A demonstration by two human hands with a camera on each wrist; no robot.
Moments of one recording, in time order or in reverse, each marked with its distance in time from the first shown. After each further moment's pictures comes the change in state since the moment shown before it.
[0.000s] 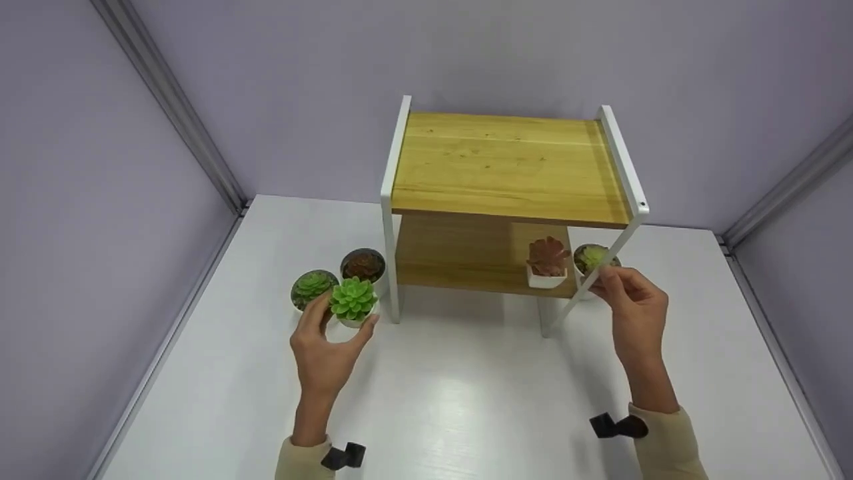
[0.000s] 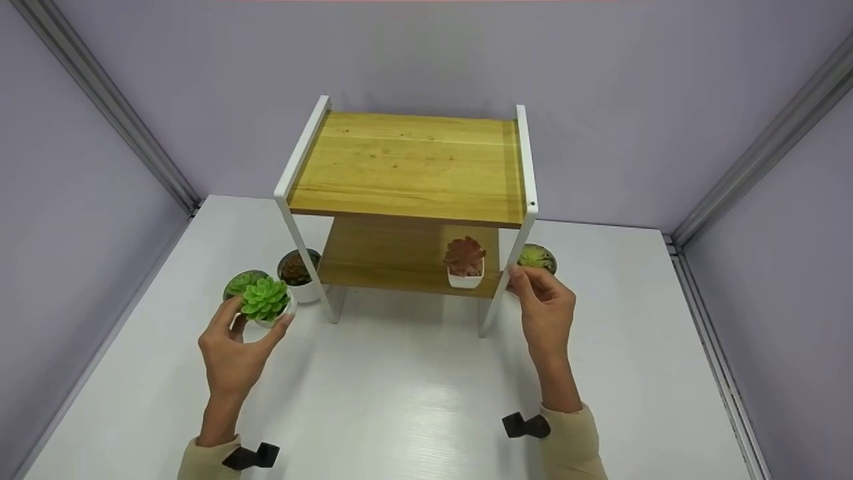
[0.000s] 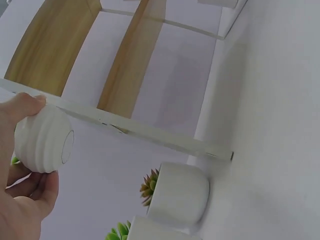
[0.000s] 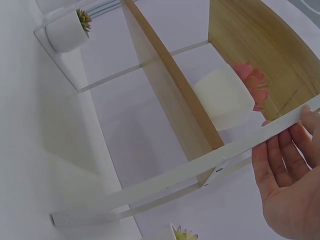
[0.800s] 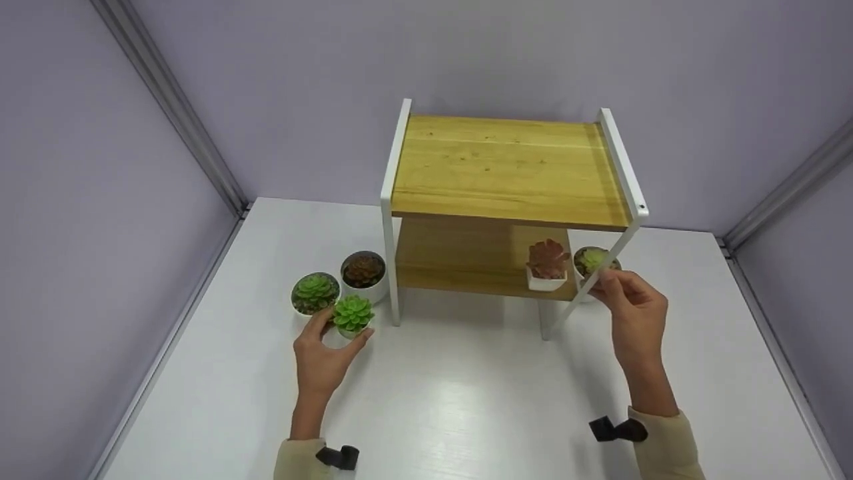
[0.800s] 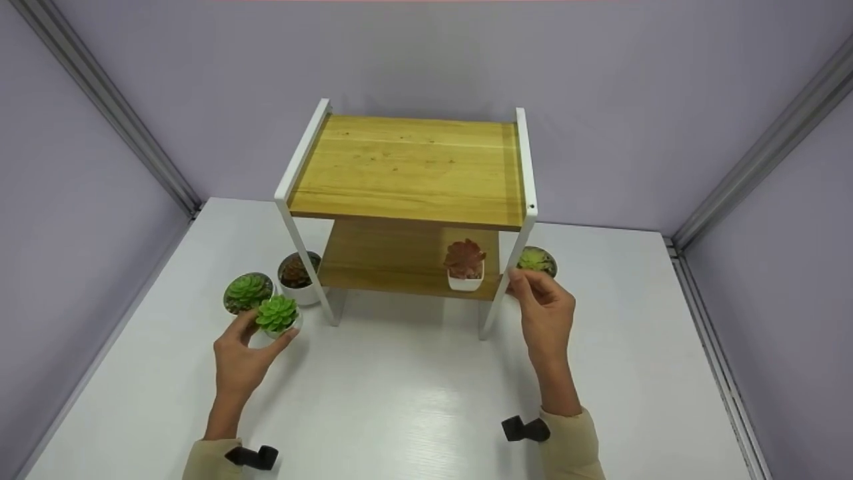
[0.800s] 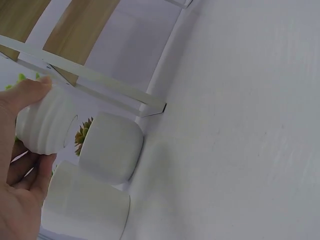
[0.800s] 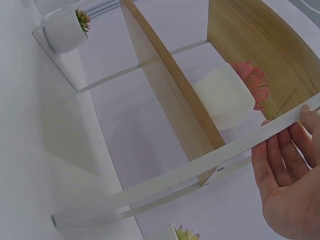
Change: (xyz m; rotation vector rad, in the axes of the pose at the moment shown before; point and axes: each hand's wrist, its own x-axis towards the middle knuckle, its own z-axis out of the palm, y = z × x) left_hand -0.008 -0.066 0.004 0.045 -0.119 -0.198; right_hand -0.001 0.000 -0.001 -0.046 0.009 0.029
